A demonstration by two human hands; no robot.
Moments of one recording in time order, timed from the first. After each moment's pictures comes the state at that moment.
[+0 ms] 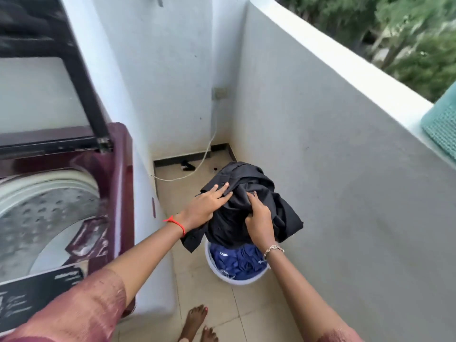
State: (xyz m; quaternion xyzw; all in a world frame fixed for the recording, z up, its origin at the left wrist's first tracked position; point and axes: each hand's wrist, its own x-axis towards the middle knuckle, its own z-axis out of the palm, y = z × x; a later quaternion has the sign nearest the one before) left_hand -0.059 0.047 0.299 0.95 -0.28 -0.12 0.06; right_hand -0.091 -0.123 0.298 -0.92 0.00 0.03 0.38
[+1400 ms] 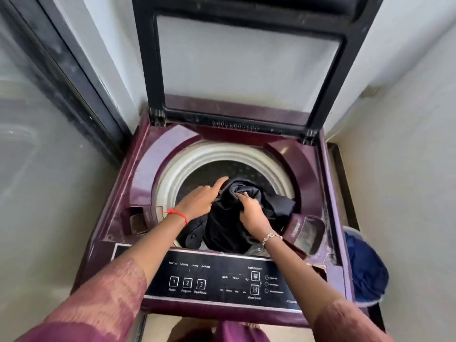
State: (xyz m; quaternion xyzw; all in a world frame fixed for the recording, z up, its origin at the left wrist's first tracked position) left_hand -0.203 0.540 0.270 0.98 0.01 -0.12 0.15; right_hand -0.154 0.378 0.257 -0.90 -0.22 0.26 0.26
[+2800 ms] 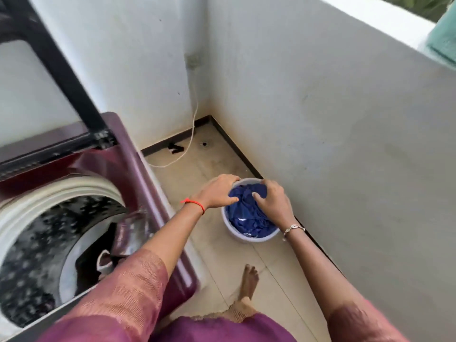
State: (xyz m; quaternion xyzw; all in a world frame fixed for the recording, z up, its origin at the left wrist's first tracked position) left_hand -0.071 0.138 0.279 0.91 -0.30 -0.19 0.21; right_hand -0.142 -0.027 0.277 -0.95 0.11 0.01 0.29
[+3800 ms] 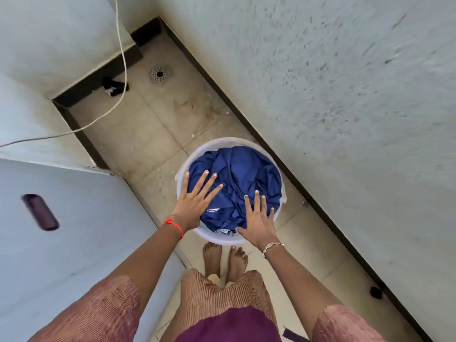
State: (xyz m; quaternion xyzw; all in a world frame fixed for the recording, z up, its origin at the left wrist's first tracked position) left_hand 0.018 0.000 -0.066 0.87 -0.39 -0.23 -0.17; right_hand -0.074 -0.176 -0.101 -0.91 0.10 0.37 0.15
